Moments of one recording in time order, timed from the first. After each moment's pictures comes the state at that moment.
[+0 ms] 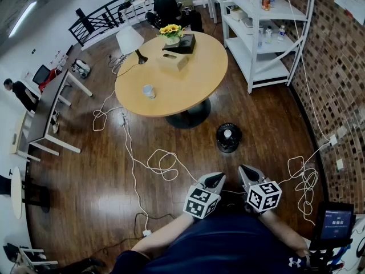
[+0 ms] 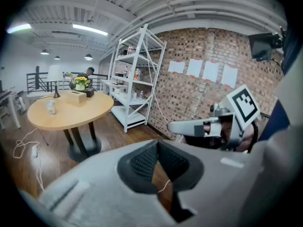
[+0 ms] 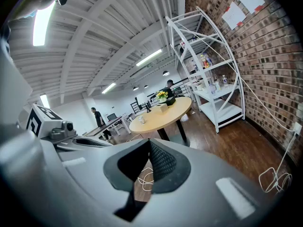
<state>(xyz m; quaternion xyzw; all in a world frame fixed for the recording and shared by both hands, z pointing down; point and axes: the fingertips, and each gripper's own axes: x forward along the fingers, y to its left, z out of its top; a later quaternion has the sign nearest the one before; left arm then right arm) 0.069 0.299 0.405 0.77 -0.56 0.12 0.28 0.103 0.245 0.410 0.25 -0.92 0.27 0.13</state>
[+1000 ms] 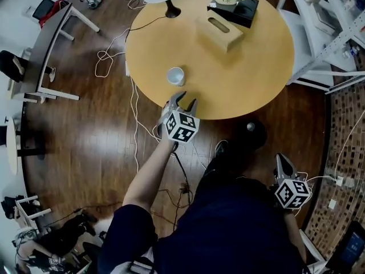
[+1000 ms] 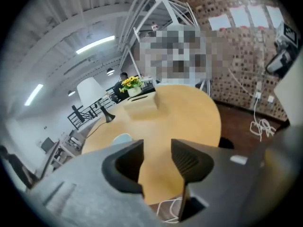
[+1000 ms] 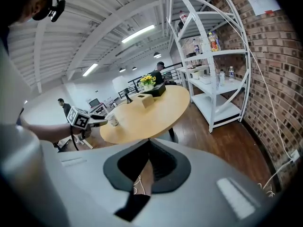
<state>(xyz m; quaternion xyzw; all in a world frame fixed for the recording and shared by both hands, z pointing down) -0.436 0.042 0.494 0.60 -0.69 0.37 0.15 -0.053 0.000 0.432 0.32 -0.88 0.28 0.23</state>
